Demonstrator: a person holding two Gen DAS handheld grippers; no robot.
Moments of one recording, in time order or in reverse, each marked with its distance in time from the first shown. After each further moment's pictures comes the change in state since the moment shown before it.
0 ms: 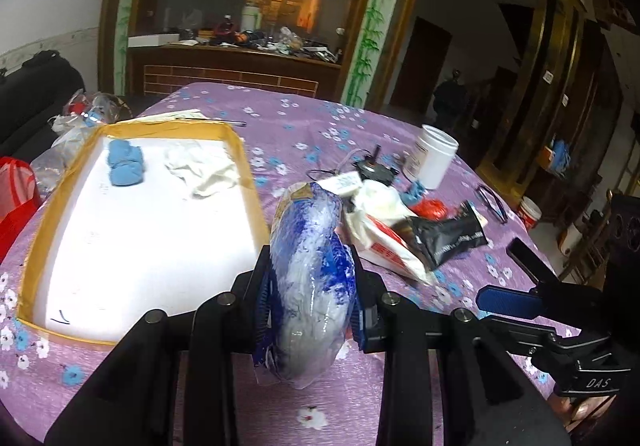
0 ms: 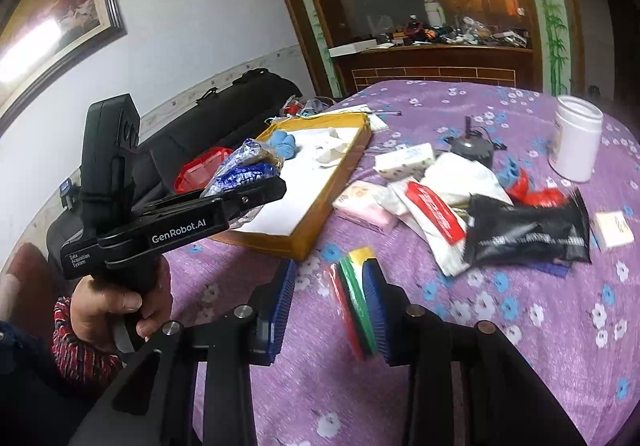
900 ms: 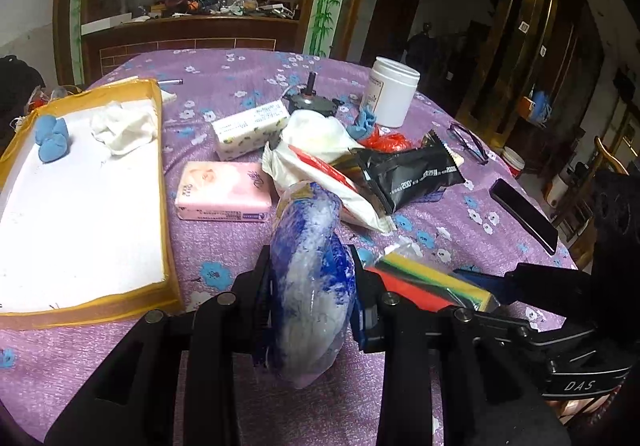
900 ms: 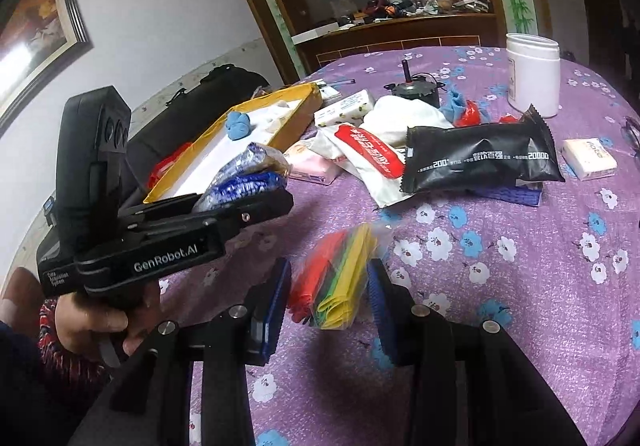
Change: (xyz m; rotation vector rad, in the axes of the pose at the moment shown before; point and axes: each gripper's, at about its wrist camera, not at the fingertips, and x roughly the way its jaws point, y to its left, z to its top) left arm 0.044 -0.061 -0.033 0.115 0.140 -0.075; right arm 0.003 -0.052 -0.046 0.124 0.039 -0.051
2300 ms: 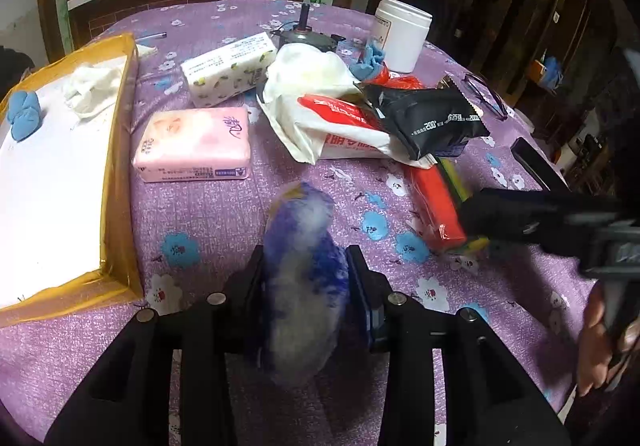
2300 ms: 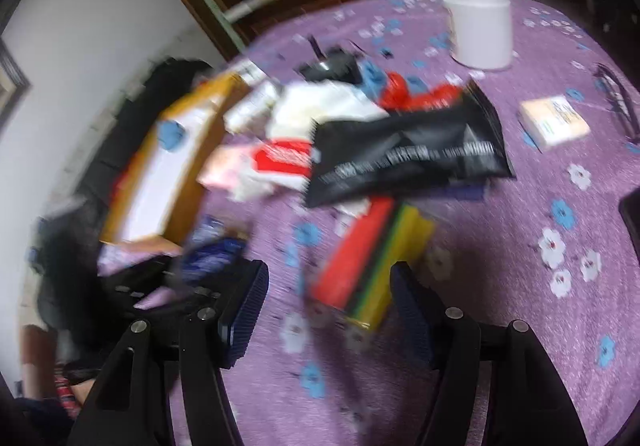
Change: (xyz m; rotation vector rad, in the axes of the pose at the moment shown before) left arm 0.045 -0.012 -0.008 0.019 0.188 0.025; right arm 0.017 -0.055 0.038 0.204 0.192 -0.128
